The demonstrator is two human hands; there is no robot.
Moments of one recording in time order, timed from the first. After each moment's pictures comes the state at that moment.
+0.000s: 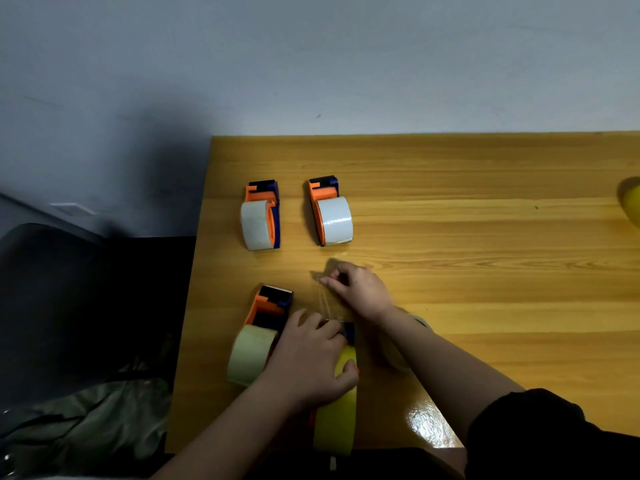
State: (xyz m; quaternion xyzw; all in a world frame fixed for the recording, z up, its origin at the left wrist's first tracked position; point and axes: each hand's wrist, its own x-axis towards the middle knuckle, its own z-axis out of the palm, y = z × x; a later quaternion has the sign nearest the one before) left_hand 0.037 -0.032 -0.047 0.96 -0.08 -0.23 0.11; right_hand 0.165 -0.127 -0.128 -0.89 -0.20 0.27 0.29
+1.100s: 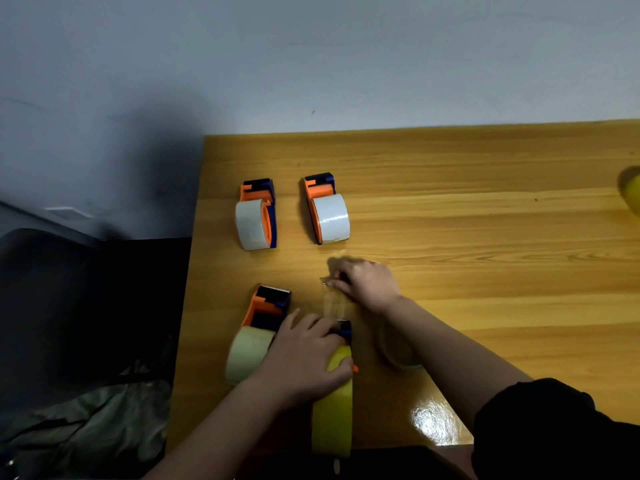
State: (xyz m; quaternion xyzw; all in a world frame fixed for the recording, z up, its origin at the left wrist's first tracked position) left_hand 0.040 -0.024 -0.051 0.95 -0.07 -0.27 0.16; right_hand 0.180 -0.137 -0.125 -0.91 -0.34 0.22 0.10
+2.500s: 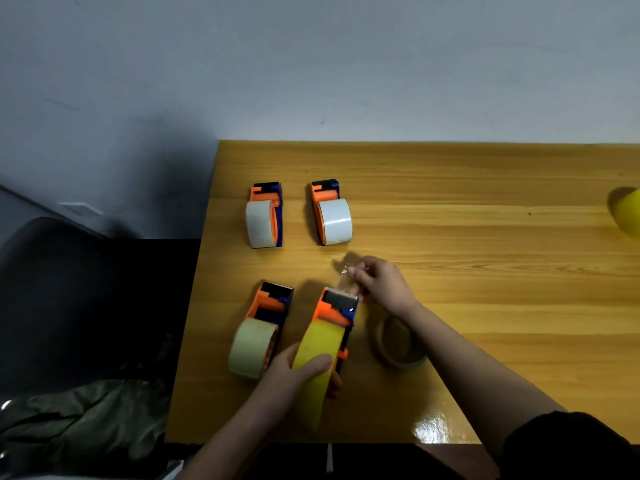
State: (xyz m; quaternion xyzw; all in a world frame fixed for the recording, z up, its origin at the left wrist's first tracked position) left_hand -0.008 -0.032 -0.029 0.55 0.35 -0.23 0.72; right_hand 0.170 -0.160 -0.098 -0.84 -0.12 0.30 0.44
